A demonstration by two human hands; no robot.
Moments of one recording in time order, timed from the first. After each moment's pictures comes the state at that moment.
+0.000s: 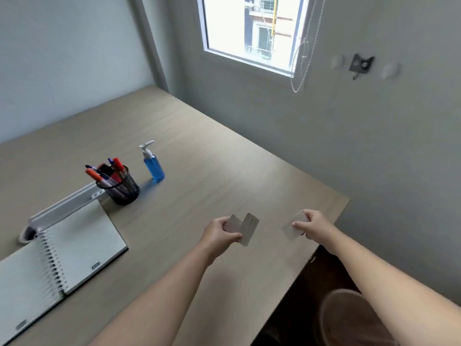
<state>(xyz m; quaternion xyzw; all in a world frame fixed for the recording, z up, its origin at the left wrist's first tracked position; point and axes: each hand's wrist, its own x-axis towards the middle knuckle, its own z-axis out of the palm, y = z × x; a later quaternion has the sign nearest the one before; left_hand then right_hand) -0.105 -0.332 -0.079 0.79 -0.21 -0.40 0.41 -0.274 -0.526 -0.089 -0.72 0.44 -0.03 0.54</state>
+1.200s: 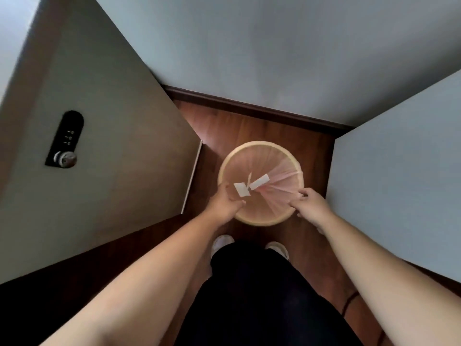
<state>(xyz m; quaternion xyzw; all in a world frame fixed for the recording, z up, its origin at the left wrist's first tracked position) -0.448 -0.490 -0.429 0.77 -0.29 -0.57 0.07 -0.663 -0.538 -0.446 -0.41 0.73 0.03 0.54</state>
